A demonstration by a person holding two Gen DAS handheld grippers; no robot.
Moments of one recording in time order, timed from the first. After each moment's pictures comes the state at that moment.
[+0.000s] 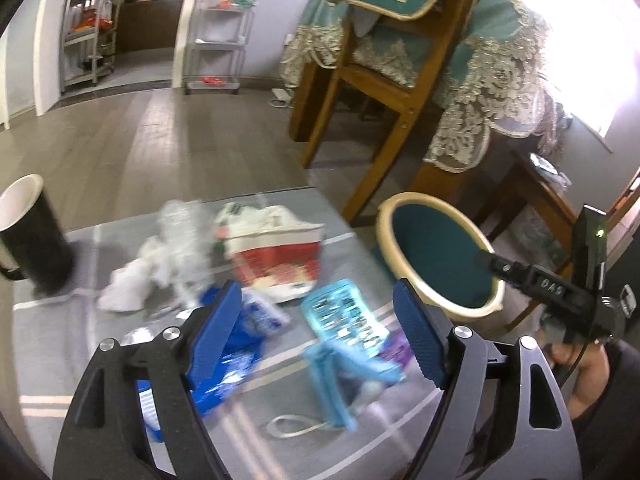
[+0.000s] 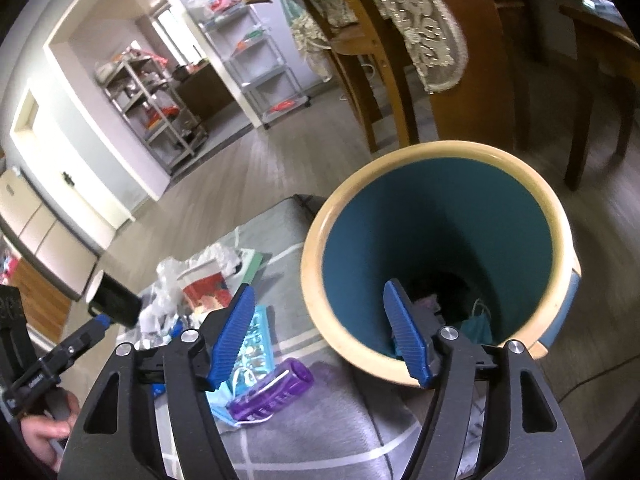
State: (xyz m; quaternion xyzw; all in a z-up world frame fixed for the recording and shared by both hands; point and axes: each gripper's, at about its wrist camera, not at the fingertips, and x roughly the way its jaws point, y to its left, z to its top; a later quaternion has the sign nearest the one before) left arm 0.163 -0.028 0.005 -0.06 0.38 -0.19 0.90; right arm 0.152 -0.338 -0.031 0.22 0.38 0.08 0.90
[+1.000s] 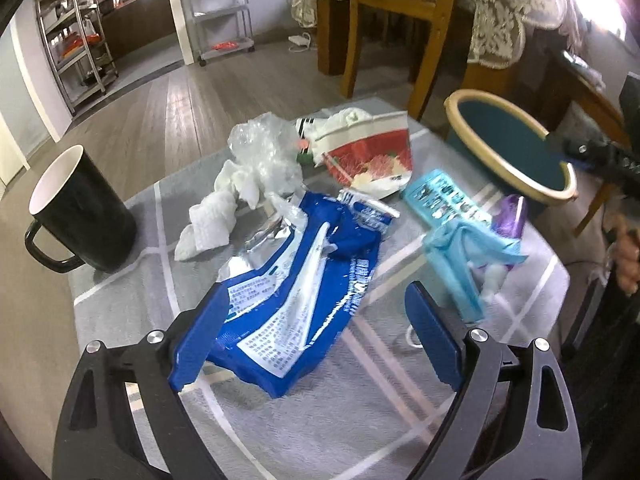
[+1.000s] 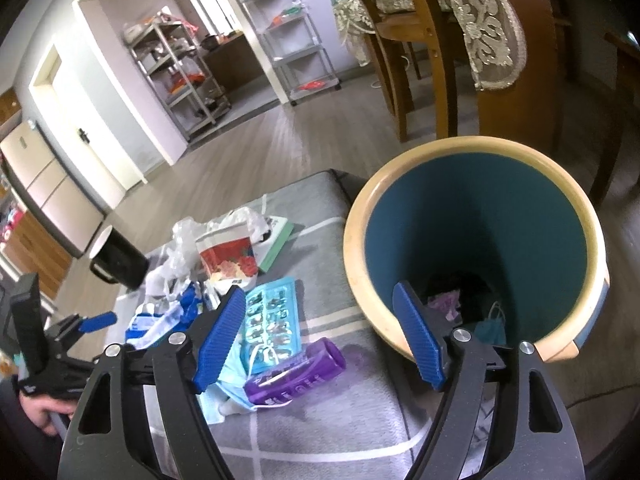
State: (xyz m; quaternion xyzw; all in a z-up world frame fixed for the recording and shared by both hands) left arm 0.154 0.011 -0.049 0.09 0.46 -0.15 0.87; right arm 0.155 -0.298 -0.034 0.16 0.39 0.12 0.90
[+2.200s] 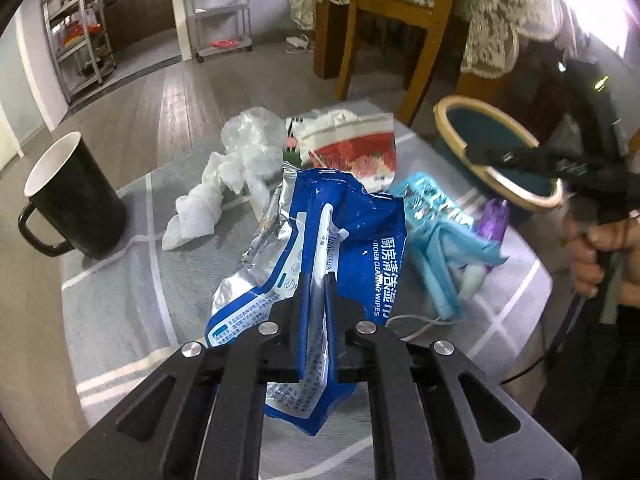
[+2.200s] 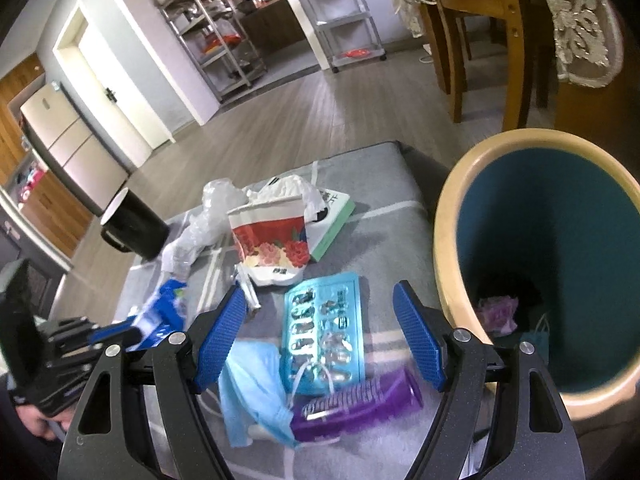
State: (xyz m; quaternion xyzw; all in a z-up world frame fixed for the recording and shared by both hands) left arm 0.134 0.015 -0.039 0.05 0.46 -0.16 0.87; right arm 0.201 -0.241 -0.053 0.13 0.44 0.20 0.87
